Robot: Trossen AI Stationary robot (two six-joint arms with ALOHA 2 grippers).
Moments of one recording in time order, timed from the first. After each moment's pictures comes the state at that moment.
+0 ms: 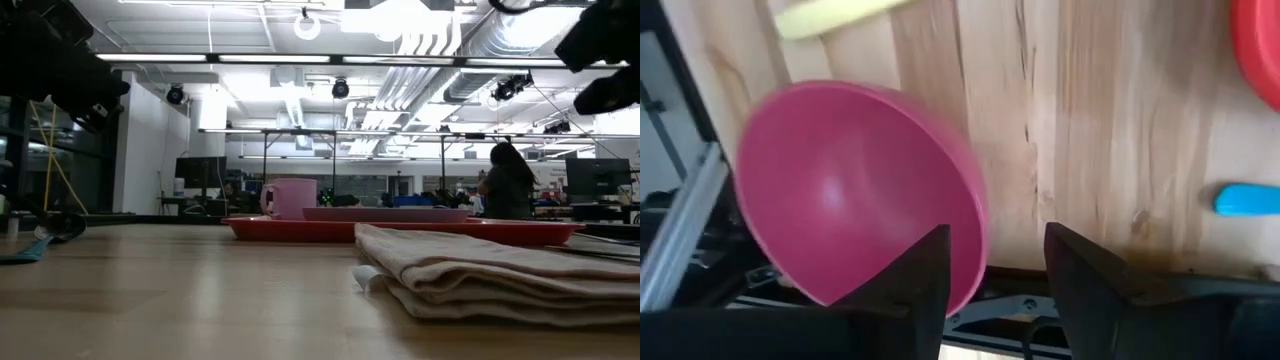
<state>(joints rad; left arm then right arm) -0.46 0.12 0.08 -0.09 -0.35 -0.34 0.28 1.11 0.84 -1.25 -0.31 0.38</state>
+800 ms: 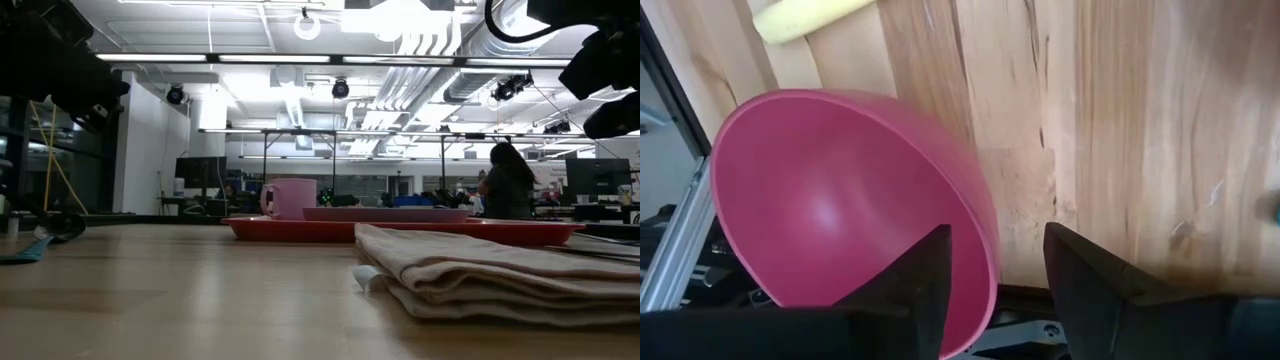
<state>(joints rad) -0.47 0.12 0.08 -0.09 -0.35 -0.34 0.28 1.12 0.73 -1.12 -0.36 0.43</state>
